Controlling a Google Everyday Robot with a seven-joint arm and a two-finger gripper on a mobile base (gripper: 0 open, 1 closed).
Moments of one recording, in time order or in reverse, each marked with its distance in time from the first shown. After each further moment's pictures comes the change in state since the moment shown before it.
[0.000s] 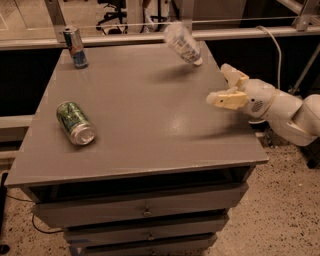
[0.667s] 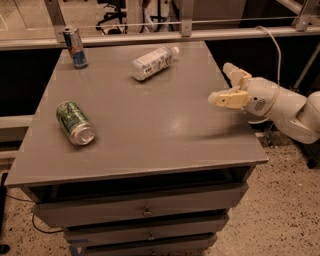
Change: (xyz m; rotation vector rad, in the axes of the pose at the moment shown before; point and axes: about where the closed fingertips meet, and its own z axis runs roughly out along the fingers) arm -0.003 -0.003 -0.006 0.010 0.037 -0.020
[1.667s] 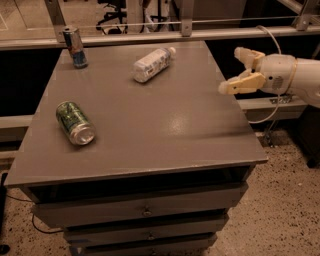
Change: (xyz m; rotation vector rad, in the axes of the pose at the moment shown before) arm -0.030 -0.014 -0.012 0.006 0.252 -0.108
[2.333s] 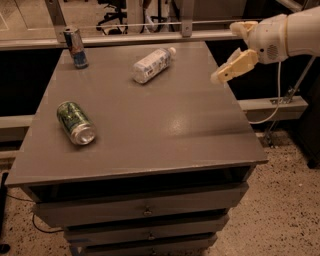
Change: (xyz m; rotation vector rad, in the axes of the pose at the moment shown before) arm -0.033 -0.005 0.019 0.047 0.396 -0.241
